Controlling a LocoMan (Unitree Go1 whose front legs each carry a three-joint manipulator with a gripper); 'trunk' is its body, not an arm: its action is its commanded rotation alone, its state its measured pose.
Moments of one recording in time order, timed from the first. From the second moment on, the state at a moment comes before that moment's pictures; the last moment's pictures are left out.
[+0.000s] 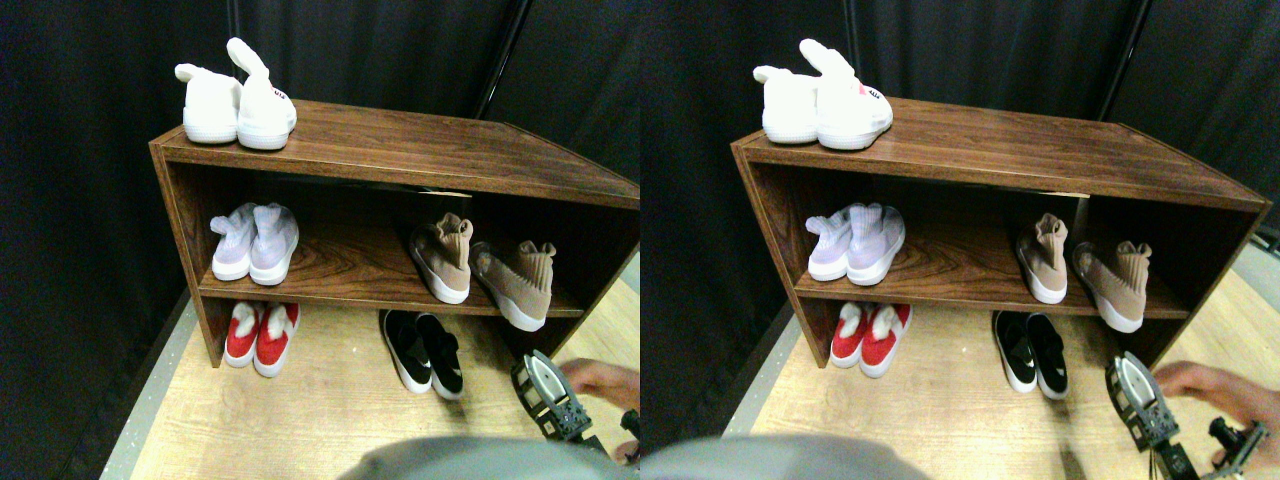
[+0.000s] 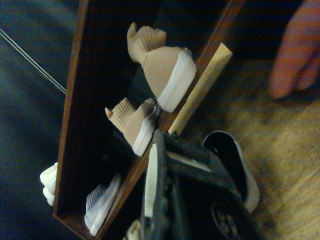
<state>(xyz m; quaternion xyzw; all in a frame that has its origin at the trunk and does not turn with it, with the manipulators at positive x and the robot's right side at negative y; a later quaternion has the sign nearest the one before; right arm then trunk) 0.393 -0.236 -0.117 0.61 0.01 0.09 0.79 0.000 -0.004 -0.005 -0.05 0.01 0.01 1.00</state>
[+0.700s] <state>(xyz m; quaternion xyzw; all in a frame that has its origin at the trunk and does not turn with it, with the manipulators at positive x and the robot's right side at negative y) 0.393 -0.237 -0.120 0.62 0.02 0.08 0.78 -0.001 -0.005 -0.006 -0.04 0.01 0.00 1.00</state>
